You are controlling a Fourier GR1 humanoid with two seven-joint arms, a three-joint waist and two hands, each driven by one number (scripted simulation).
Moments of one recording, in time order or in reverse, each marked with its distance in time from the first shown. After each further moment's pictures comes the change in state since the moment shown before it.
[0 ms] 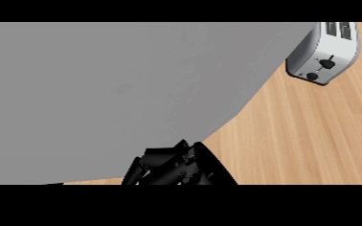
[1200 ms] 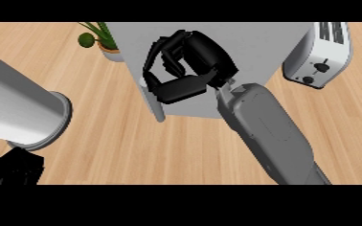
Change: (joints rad) left arm 0.090 0.050 0.111 -0.011 0.033 -0.155 -0.010; right arm -0.306 0.033 -0.451 0.759 -0.464 0.460 -0.428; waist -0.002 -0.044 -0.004
